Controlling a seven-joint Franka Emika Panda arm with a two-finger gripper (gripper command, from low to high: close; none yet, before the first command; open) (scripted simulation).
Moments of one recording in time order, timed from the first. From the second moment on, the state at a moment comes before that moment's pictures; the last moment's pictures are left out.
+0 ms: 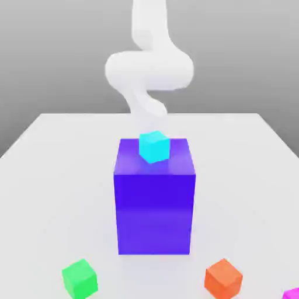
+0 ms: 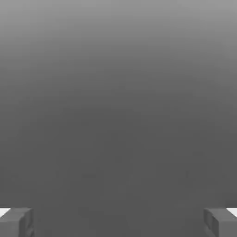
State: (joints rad) arm 0.03 -0.71 0.00 -2.28 0.02 2.32 0.80
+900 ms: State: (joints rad) arm 0.28 0.28 0.13 -2.09 -0.01 2.50 0.96
